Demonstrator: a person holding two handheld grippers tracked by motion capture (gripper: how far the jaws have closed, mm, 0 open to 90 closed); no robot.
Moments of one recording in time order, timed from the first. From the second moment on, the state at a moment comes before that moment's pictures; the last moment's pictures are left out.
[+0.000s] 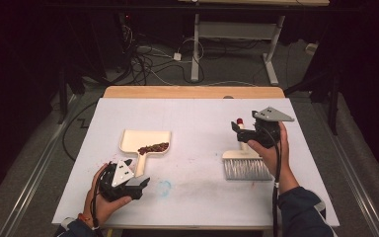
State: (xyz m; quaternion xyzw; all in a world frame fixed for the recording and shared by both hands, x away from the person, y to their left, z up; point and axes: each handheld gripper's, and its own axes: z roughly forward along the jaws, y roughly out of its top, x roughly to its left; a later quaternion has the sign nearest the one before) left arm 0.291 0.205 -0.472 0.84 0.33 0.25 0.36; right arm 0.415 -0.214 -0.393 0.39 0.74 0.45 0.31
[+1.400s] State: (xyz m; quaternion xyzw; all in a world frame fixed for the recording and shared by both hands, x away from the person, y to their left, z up) left arm 0.290 0.203 -0.471 0.84 0.32 0.26 0.35; right arm 0.341 -0.229 -0.385 0.31 0.76 0.45 0.34
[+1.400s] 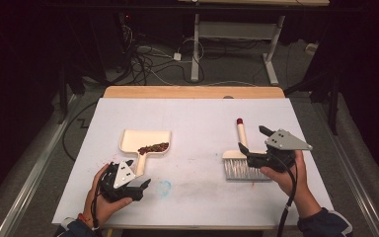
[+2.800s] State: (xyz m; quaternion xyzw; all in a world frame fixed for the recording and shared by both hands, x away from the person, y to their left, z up) left arm 0.290 0.202 -0.473 0.85 0.32 0.25 0.35; right arm 0.301 -0.281 -0.444 0.33 0.78 0.41 0.33
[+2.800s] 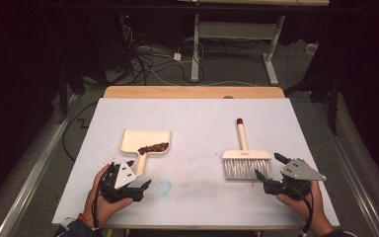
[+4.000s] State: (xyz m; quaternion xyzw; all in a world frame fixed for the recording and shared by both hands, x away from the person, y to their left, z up) left arm 0.282 0.203 -0.472 0.85 0.31 0.26 0.34; right arm 0.285 -0.288 -0.459 0.33 0.80 0.40 0.32
